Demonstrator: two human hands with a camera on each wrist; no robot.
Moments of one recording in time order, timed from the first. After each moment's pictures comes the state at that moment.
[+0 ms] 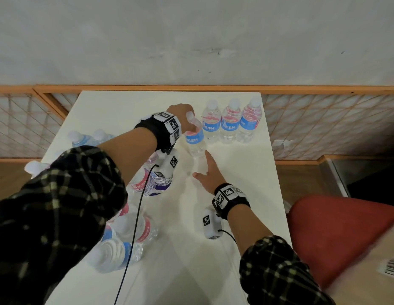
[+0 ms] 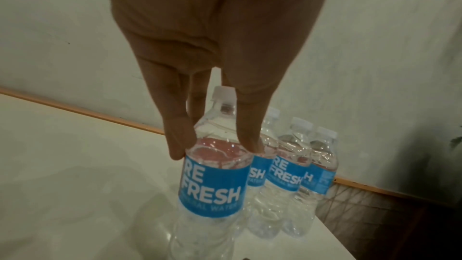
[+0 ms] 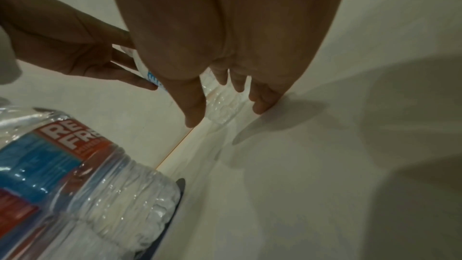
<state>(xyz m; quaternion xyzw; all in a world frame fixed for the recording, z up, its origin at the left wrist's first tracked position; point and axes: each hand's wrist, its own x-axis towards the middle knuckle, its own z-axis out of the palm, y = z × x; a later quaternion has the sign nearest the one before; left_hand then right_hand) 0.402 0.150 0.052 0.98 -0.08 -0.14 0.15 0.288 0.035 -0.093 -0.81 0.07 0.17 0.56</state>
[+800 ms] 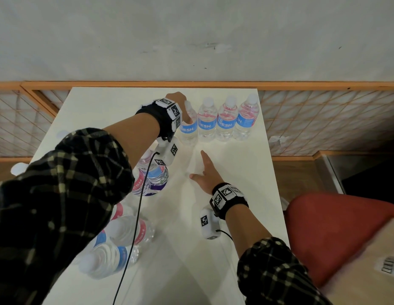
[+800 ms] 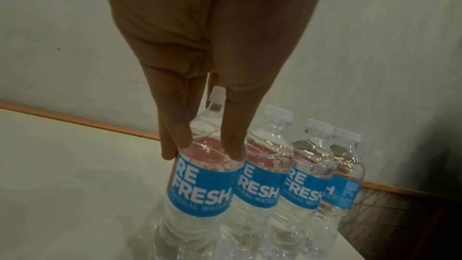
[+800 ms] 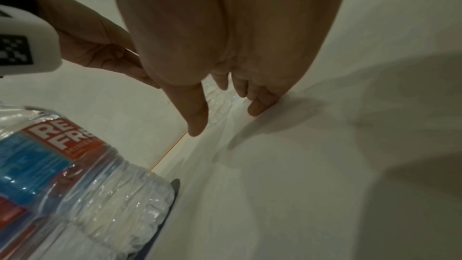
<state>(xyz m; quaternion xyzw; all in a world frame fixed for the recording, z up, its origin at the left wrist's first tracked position) 0.483 0.159 0.001 0.99 -0.10 -0.12 0.02 0.291 0.031 -0.103 -0.81 0.06 0.19 0.54</state>
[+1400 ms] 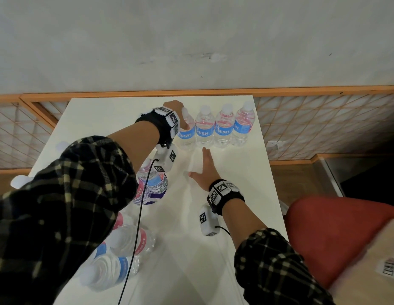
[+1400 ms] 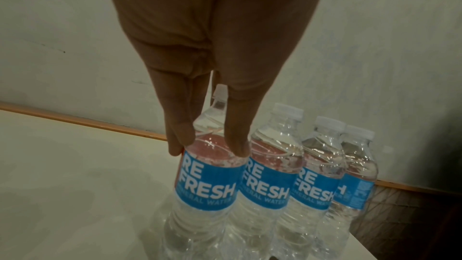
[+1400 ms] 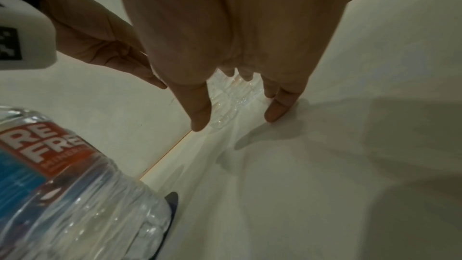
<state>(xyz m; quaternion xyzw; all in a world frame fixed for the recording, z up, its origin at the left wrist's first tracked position) 0.495 0.160 -0.004 0.99 -0.12 -0.12 0.01 0.309 0.034 -0.079 -0.85 0.07 0.15 0.49</state>
